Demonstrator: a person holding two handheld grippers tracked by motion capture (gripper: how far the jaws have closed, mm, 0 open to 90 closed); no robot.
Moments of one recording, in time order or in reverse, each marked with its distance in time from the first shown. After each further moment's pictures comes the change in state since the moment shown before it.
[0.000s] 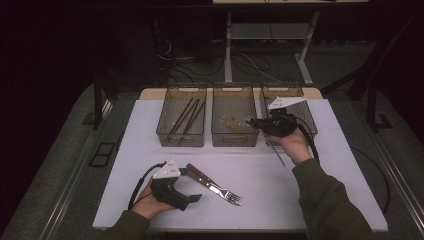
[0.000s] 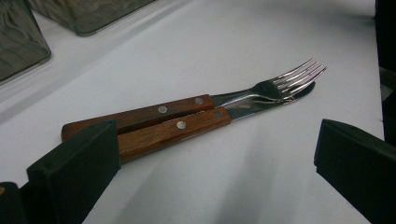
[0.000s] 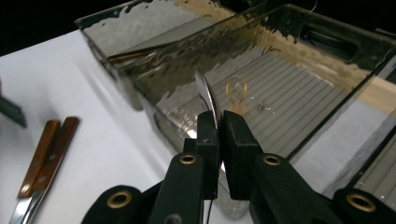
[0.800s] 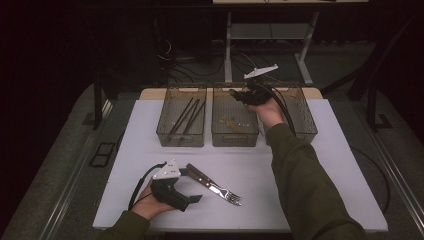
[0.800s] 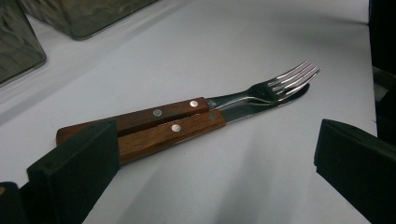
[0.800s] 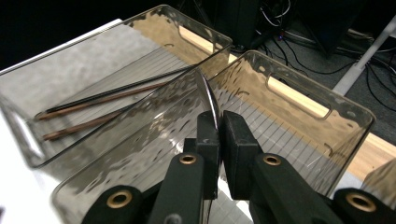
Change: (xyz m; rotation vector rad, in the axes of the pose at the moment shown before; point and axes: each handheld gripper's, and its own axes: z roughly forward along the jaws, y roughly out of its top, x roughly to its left) left arm -0.001 0.001 -0.001 0.001 -0.009 0.014; right arm -0.029 0.077 0.068 0.034 -0.099 0.018
